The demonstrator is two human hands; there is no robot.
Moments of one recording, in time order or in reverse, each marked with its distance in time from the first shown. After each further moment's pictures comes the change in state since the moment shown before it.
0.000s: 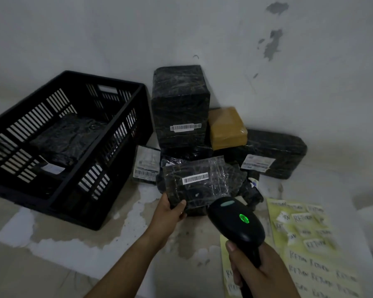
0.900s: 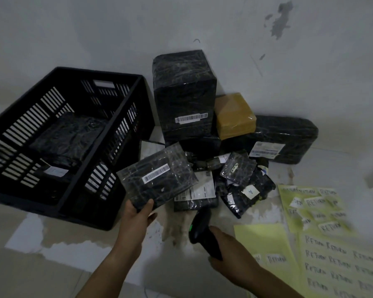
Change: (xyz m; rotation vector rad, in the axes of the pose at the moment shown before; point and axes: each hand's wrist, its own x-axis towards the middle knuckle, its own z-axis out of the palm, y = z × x) left_hand -0.025 0.011 -0.085 -0.081 0.254 0.046; right_hand 0.086 0.112 0.074 -0.634 -0.326 -0.132
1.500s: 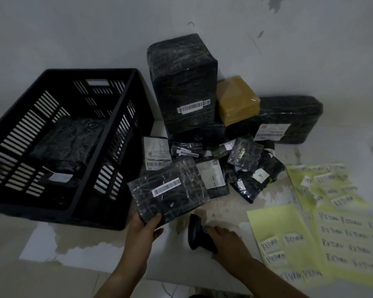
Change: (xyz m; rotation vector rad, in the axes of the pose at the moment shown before) left_hand -0.014 -0.013 -0.039 0.094 -0.053 -0.123; right_hand 0.044 -0.001 0.076 -0.351 -0.074 0.052
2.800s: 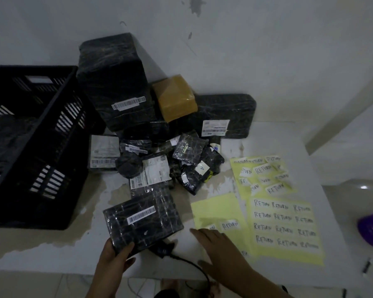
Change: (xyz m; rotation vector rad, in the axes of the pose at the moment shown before) left_hand -0.053 -0.084 0.060 0.059 0.029 -0.178; right_hand -0.120 0.107 -0.008 0.105 0.154 -0.127
